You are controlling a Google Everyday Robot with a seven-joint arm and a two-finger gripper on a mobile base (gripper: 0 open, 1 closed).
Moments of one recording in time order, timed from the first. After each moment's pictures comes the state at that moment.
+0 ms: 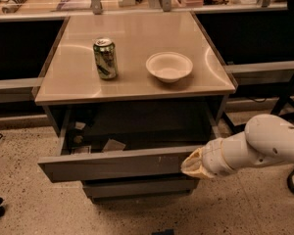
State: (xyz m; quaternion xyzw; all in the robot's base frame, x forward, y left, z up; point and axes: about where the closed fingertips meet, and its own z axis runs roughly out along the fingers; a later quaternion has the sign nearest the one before) arm 0.450 -0.131 0.646 -0.63 0.70 0.17 0.28
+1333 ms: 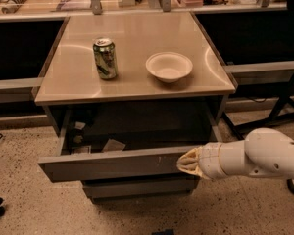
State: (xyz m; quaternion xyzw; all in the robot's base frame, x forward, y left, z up) arm 0.464 -0.120 0.644 -0.66 0.65 0.11 0.36
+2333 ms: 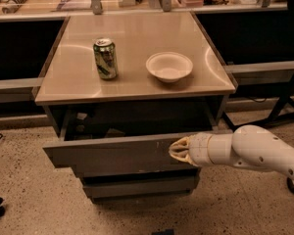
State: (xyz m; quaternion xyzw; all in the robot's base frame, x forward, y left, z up) arm 0.519 -0.102 0.641 -0.66 0.61 0.06 0.42
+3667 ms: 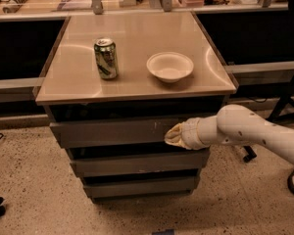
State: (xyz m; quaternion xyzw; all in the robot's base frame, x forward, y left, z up) arm 0.581 -0.090 0.627 -0.67 0.62 0.07 0.39
